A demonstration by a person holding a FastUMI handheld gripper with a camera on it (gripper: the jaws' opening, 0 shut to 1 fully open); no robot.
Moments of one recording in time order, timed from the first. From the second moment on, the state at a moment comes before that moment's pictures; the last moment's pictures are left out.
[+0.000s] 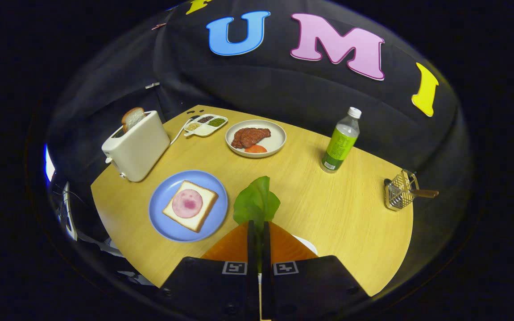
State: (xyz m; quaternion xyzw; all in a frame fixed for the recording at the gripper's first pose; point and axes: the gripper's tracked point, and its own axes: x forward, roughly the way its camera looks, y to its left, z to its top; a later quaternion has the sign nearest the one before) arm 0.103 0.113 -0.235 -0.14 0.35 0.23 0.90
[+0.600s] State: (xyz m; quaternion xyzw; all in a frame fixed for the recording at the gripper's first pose) arm 0.093 0.243 -0.265 -0.14 0.36 0.30 0.87
